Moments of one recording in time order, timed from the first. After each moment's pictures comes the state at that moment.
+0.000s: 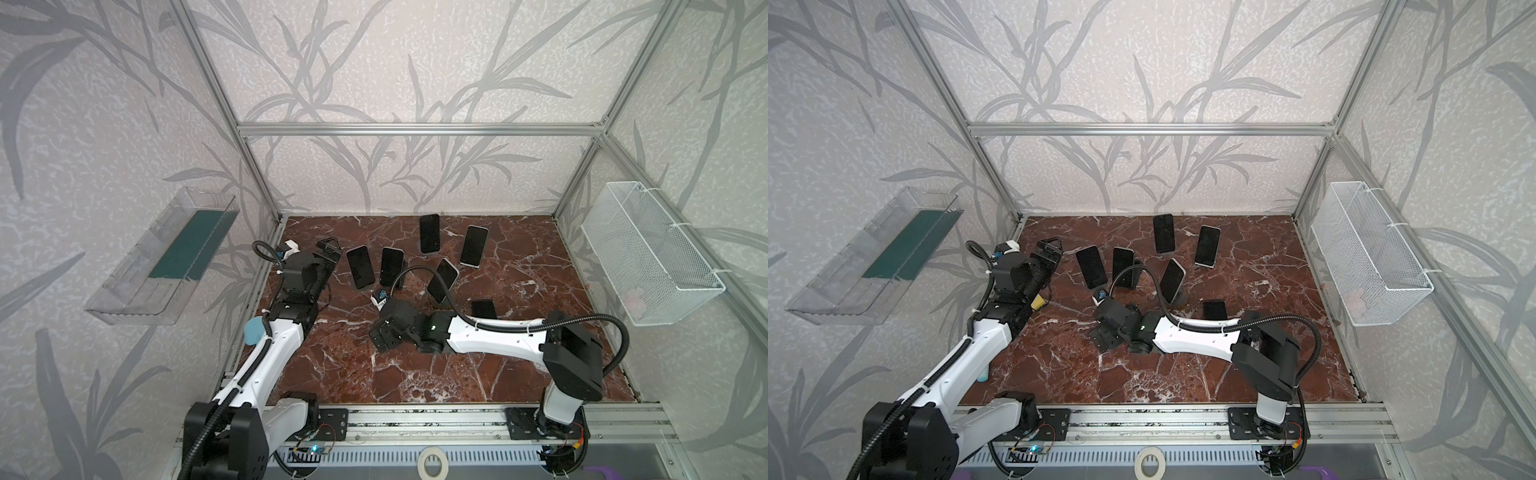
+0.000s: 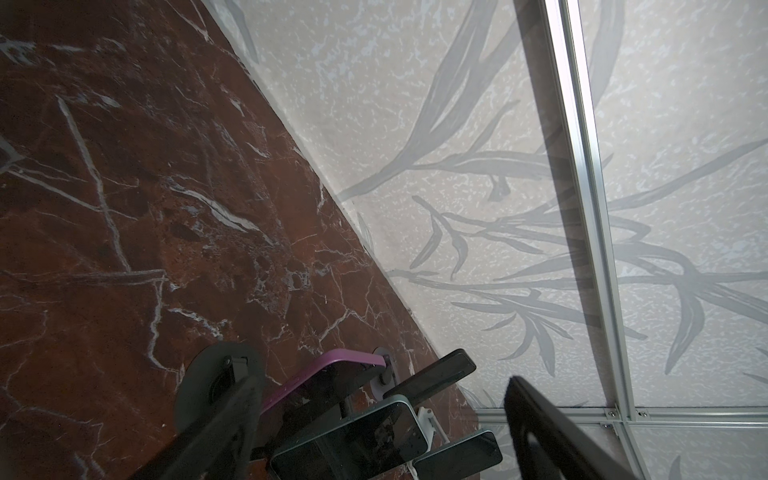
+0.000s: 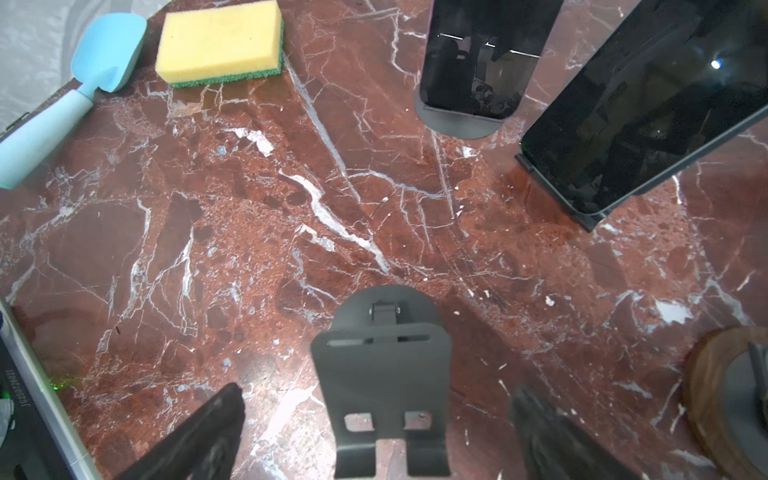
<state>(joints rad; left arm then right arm) -0.09 1.10 0.70 0.12 -0.03 -1.09 1.14 1.78 1.21 -0.24 0.20 0.37</state>
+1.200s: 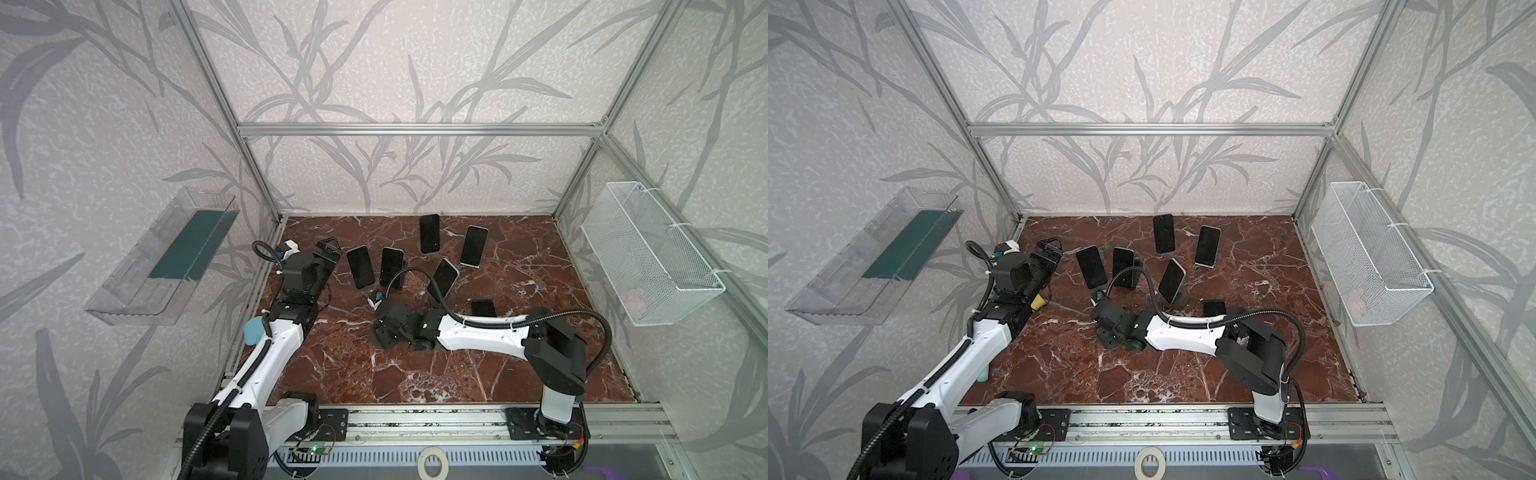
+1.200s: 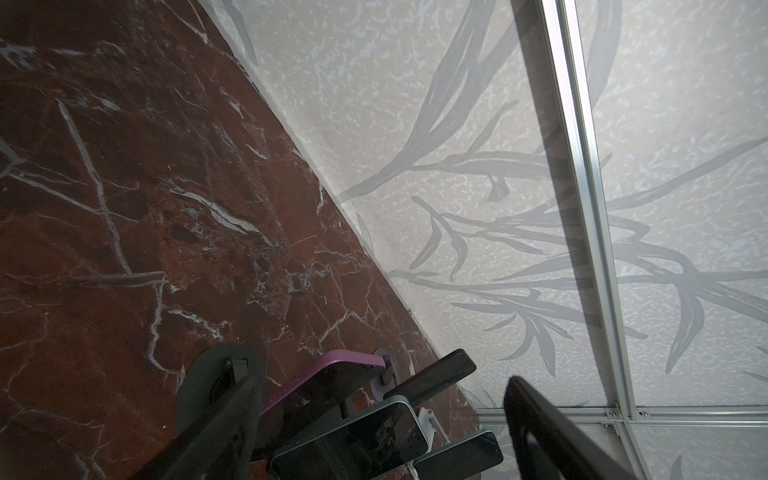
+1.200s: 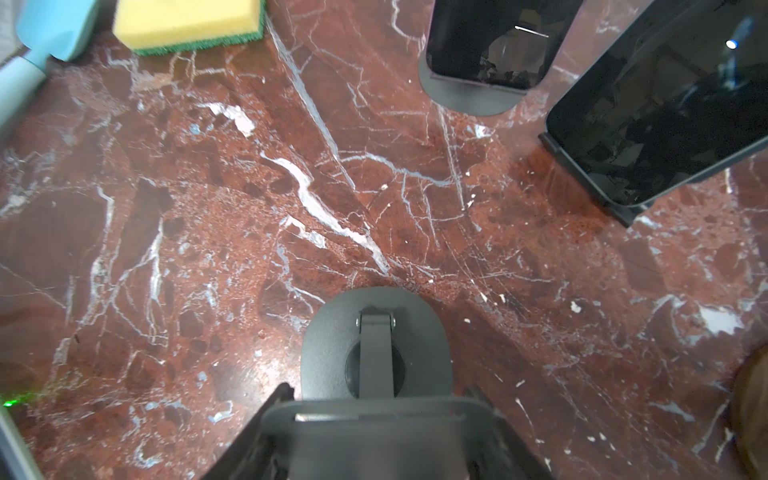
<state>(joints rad) -0.09 1.09 0.70 0.12 -0.03 -1.08 1.13 1.85 1.25 -0.24 0.20 0.36</state>
